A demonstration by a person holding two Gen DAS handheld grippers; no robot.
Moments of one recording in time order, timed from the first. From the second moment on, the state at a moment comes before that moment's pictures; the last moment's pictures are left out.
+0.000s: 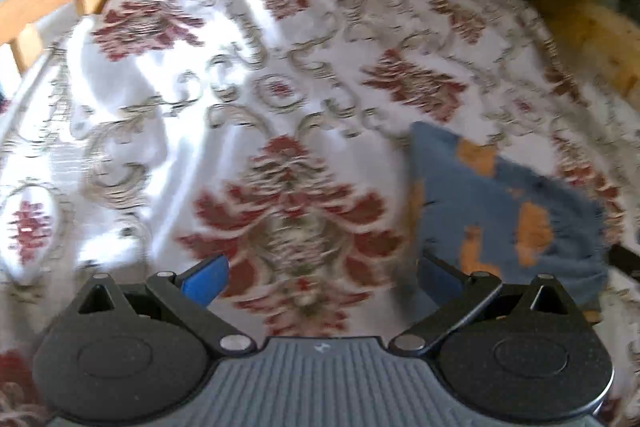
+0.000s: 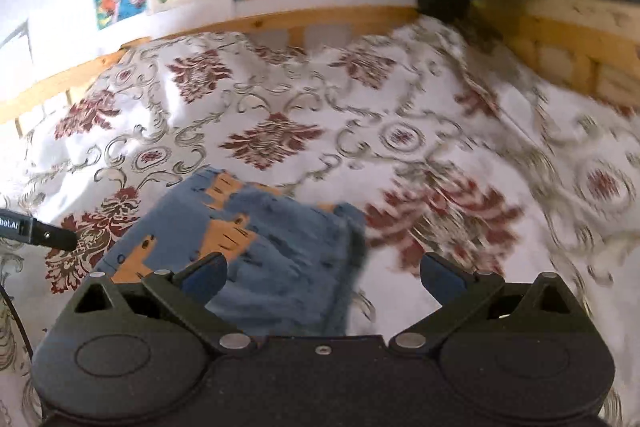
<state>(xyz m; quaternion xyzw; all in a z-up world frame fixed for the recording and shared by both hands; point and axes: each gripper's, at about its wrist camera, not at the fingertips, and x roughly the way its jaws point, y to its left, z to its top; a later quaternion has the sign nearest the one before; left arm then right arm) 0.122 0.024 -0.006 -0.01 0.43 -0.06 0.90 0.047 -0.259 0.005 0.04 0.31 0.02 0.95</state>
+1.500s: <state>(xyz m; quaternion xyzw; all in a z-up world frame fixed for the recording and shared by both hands) 0.154 0.025 -0.019 -0.11 0.45 -0.17 0.87 0.089 -0.326 -0.019 0.18 0.36 0.16 0.90</state>
